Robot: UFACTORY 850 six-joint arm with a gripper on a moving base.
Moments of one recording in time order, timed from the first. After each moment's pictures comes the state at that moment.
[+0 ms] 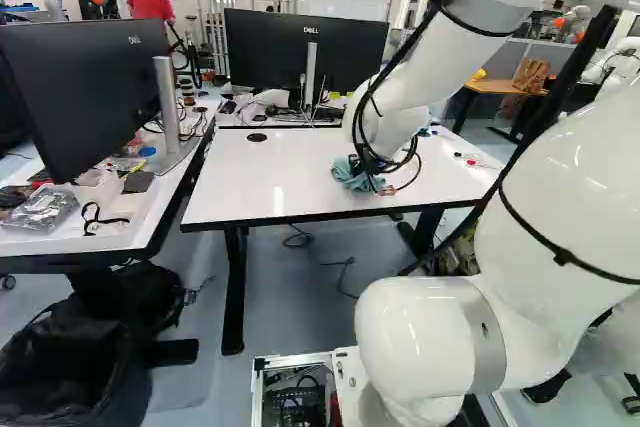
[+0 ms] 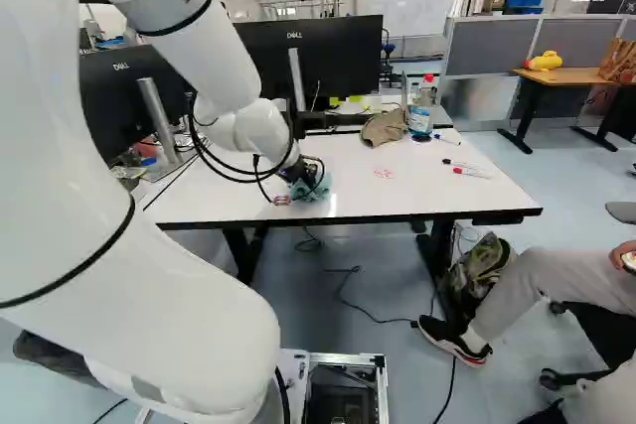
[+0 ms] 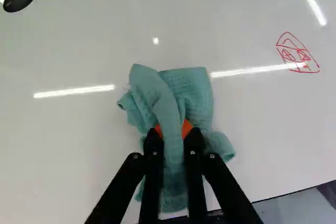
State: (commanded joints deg) arm -6.2 5.8 -29.5 0.0 -0.1 0.0
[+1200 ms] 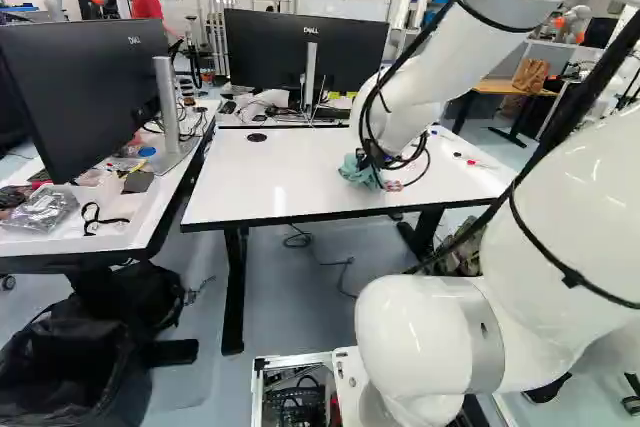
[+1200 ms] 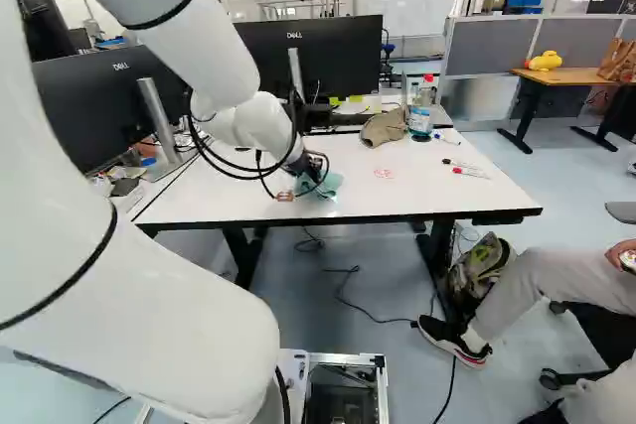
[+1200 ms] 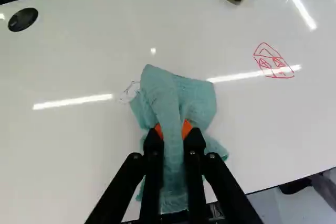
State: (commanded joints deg) arm -6.2 10.6 -28.4 0.0 -0.1 0.0
